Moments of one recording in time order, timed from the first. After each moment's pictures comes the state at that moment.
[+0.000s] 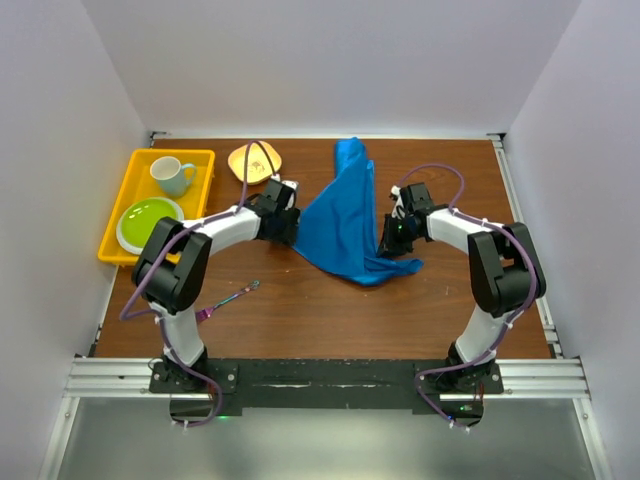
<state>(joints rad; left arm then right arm) -0.49 1.85 1.15 -0.32 -0.12 -0.25 0.26 1.78 1.03 -0.39 -0.30 0.38</state>
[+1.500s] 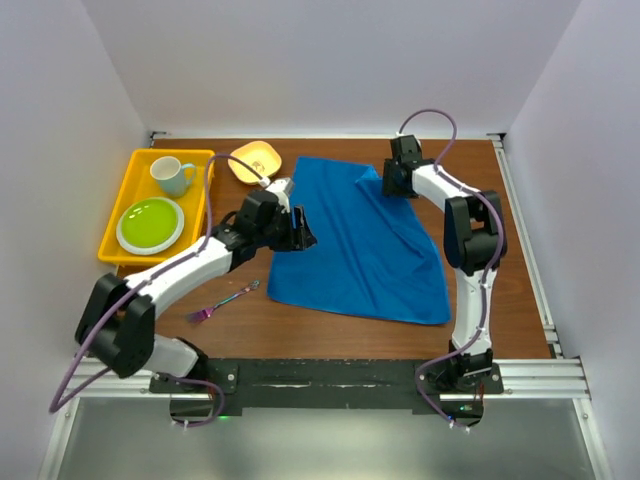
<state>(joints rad) -0.57 1.37 0.90 -0.17 0.14 -0.56 0.23 2.15 1.64 -0.43 0.23 0.29</state>
